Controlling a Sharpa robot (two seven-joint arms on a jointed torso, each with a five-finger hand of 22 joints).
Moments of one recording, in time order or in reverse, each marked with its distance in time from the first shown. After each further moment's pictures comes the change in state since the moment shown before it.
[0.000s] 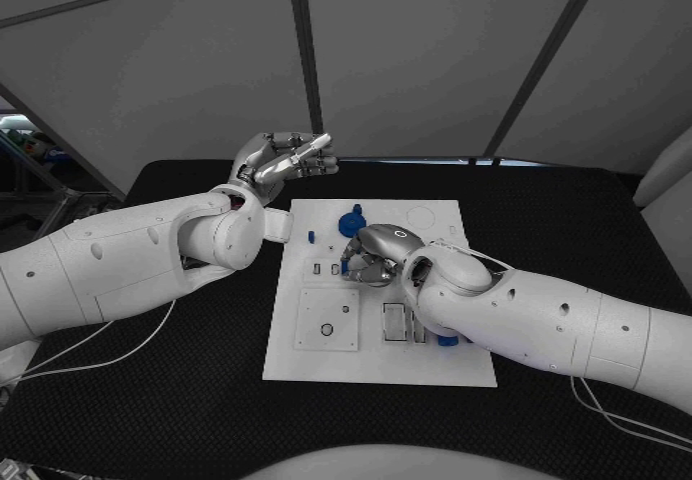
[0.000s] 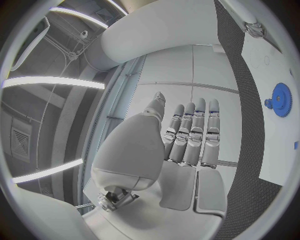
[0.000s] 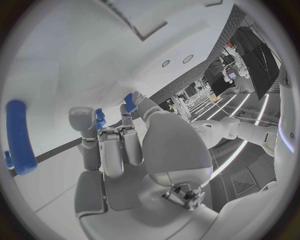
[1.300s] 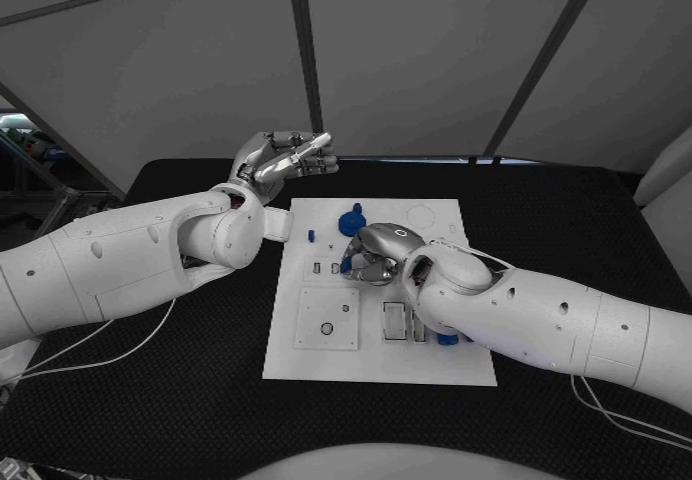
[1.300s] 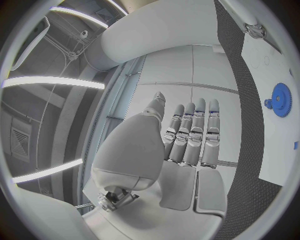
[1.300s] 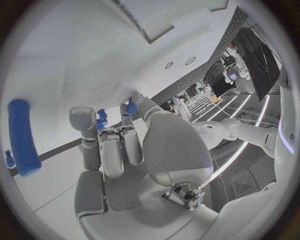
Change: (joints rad) left arm 0.000 0.001 0.000 -0.002 0.000 0.003 -0.002; left_hand 0.000 0.000 -0.003 -0.003 0.000 0.000 0.000 -0.003 0.000 0.000 0.000 -0.005 0.000 0.000 0.000 -0.007 0.000 0.000 0.000 0.000 0.000 -0.001; right arm -0.001 0.001 -0.001 -0.008 -0.008 0.001 -0.001; right_hand -0.008 -0.008 0.002 -0.002 -0.001 -0.001 0.005 -0.005 -0.004 0.000 0.000 0.000 0.000 0.000 0.000 0.000 0.001 0.000 -0.004 -0.004 0.000 -0.007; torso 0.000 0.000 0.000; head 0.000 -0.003
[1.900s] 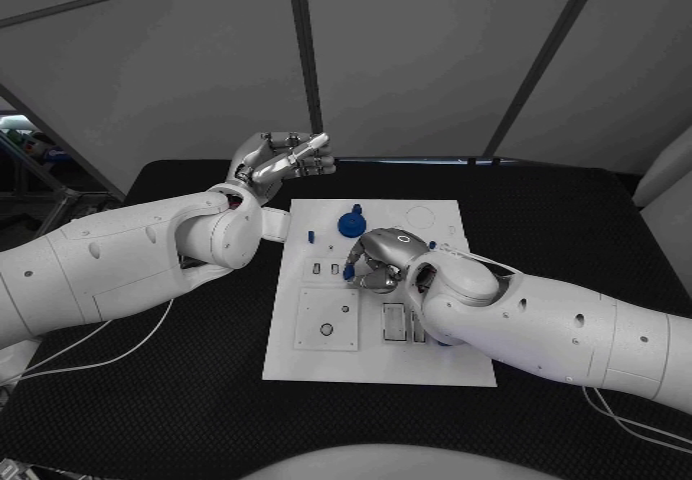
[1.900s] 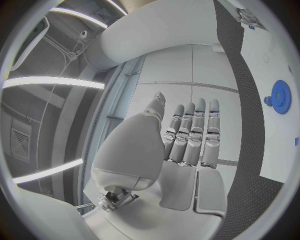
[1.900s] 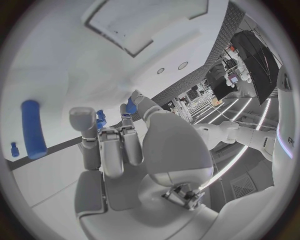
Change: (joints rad) left arm 0.000 -0.007 0.000 -0.004 0.000 0.001 0.000; left_hand 0.000 0.000 0.000 0.000 0.000 0.000 0.000 0.000 0.000 0.000 0.000 0.000 0.000 0.000 0.000 0.000 0.000 0.000 0.004 0.004 0.000 0.000; right arm 0.003 -0.047 -0.003 0.101 -0.060 0.018 -0.082; right_hand 0.000 0.000 0.006 -0.005 -0.001 0.004 -0.003 0.000 0.000 0.000 0.000 0.000 0.000 -0.002 -0.002 0.000 0.000 0.000 0.000 0.000 0.004 0.011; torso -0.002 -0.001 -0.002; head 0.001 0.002
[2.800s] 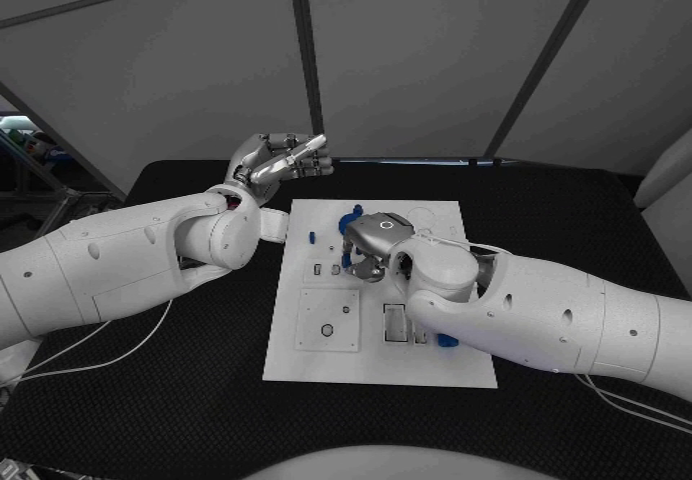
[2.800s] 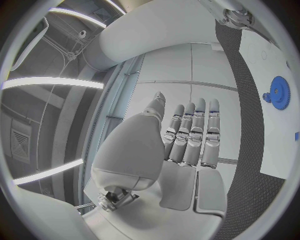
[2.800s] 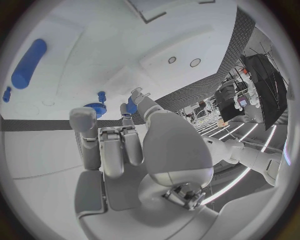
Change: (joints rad) left arm 0.000 -0.001 0.000 -0.007 0.000 0.000 -0.002; left_hand 0.000 0.000 0.003 -0.003 0.000 0.000 0.000 0.000 0.000 0.000 0.000 0.000 0.000 0.000 0.000 0.000 0.000 0.000 0.000 0.000 0.000 -0.001; right arm 0.059 0.061 0.001 0.019 -0.193 0.131 -0.184; right_hand -0.003 -0.003 0.005 0.000 0.002 0.011 -0.004 0.006 0.002 0.000 0.000 0.000 0.000 0.002 -0.005 0.000 0.000 0.000 0.006 -0.006 0.004 0.014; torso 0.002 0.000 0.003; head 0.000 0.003
